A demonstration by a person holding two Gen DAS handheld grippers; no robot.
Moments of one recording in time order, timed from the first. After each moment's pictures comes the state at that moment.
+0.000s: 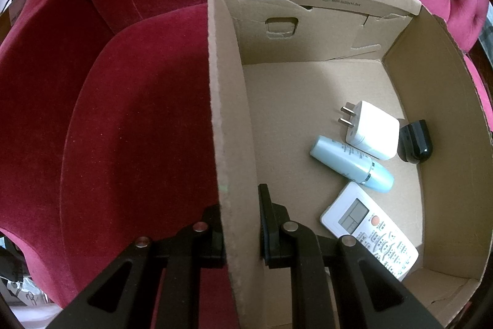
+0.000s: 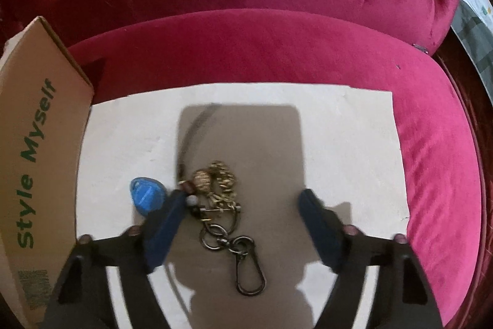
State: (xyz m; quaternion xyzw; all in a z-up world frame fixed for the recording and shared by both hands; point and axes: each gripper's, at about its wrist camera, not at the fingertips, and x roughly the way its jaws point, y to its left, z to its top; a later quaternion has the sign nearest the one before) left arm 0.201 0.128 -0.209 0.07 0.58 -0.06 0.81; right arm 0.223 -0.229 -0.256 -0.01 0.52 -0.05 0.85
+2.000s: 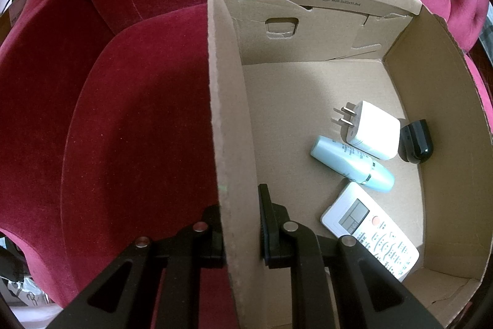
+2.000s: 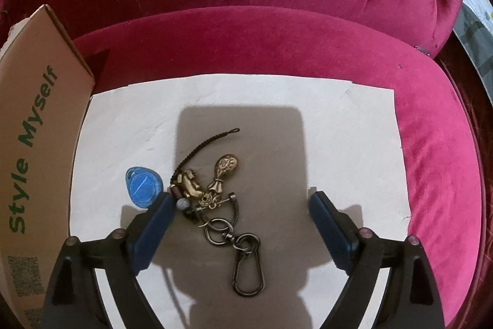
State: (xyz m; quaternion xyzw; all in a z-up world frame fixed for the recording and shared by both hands) left arm 0.202 0.130 -0.208 0.07 0.58 -0.05 0.81; right arm 0.199 -0.233 -0.261 -0.02 0.52 -0.05 0.86
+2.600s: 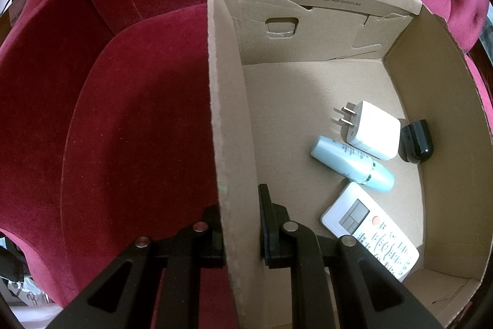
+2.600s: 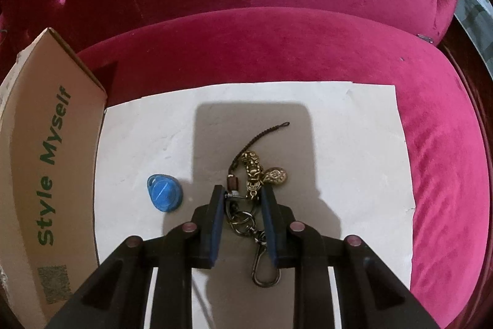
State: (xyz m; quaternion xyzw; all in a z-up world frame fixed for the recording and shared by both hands) left arm 0.201 0.127 -0.209 0.07 0.58 -0.05 0.81; right arm 0.209 -0.239 -0.247 0.02 0.53 -0.04 0.85
